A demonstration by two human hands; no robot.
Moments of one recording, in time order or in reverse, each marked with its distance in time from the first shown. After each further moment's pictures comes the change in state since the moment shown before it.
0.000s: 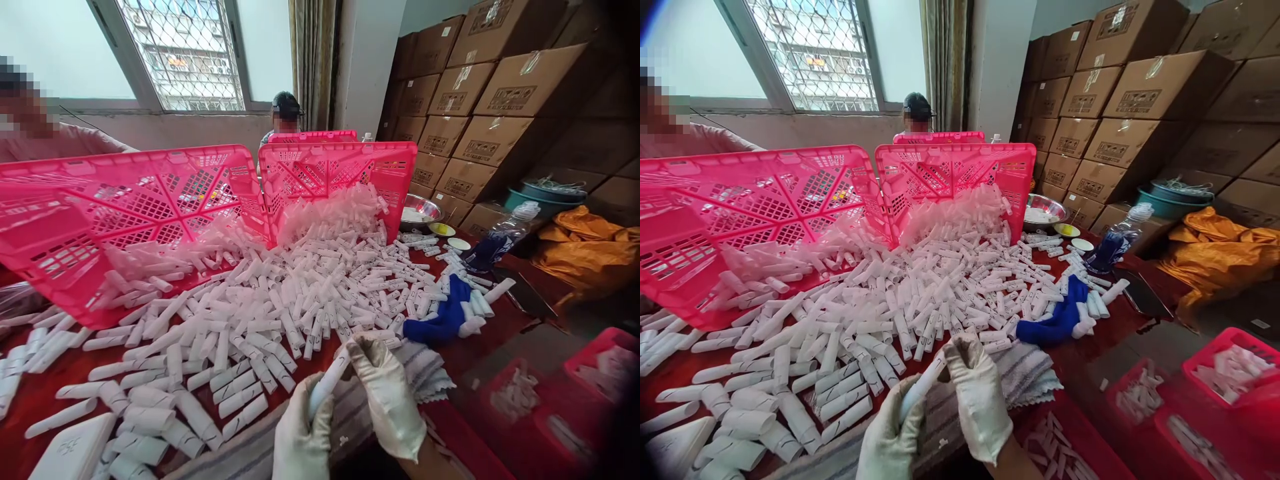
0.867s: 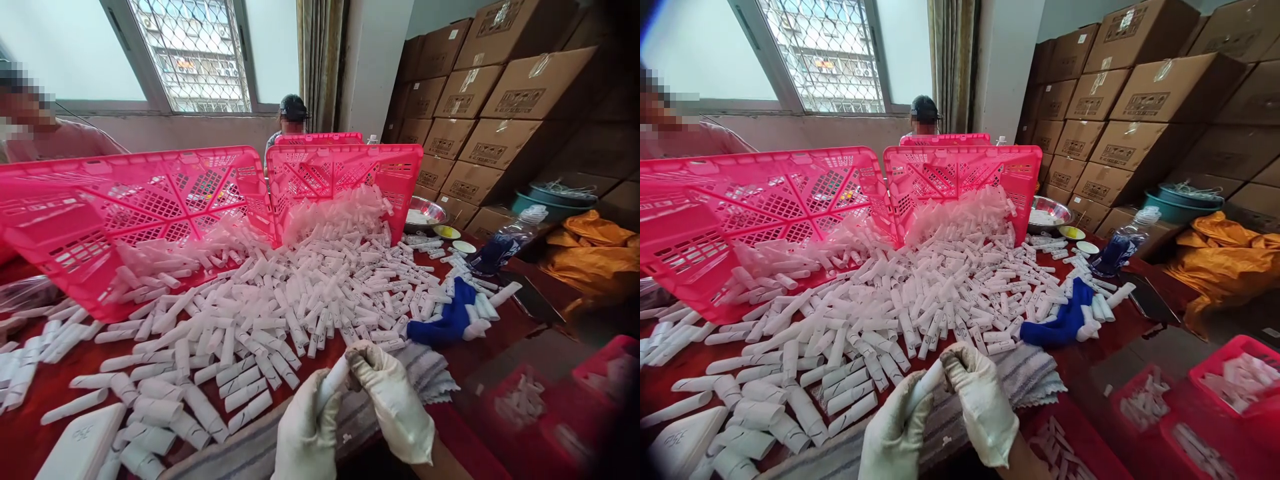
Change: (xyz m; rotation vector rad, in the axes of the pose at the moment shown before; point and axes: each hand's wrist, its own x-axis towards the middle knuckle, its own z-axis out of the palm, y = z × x) left_hand 0.005 -0.030 -0.002 0.363 0.178 0.630; right_hand -0.011 -0.011 0.000 -0.058 -0.170 0.057
